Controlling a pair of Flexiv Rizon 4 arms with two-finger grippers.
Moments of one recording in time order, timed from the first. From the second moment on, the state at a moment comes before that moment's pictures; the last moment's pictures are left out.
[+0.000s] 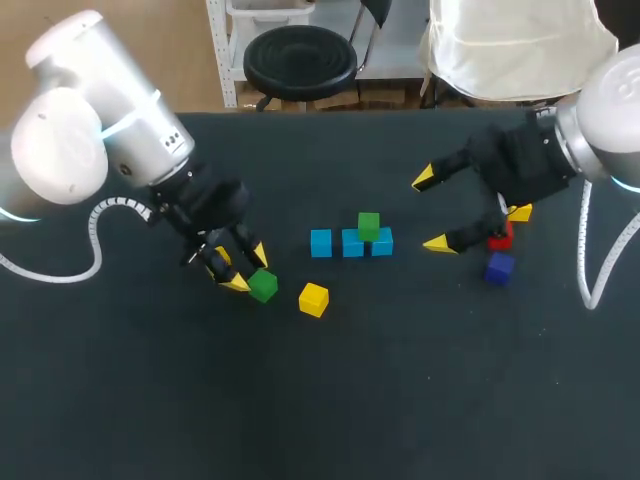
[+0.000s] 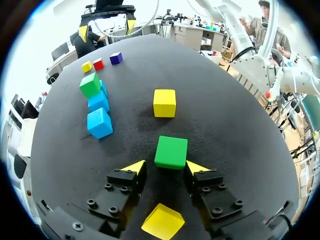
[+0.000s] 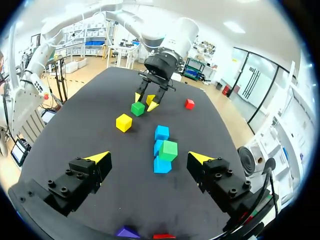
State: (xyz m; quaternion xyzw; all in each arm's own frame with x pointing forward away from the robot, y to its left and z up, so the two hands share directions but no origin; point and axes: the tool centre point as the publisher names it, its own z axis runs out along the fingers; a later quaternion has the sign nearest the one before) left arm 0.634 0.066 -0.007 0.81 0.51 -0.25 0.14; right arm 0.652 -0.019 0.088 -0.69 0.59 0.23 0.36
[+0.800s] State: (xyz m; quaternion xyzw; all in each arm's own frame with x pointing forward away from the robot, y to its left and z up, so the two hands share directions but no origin) left arm 0.625 0.061 -0.003 0.82 0.49 -0.26 0.15; right arm 0.652 -0.019 0.088 -0.69 0.59 0.23 0.36
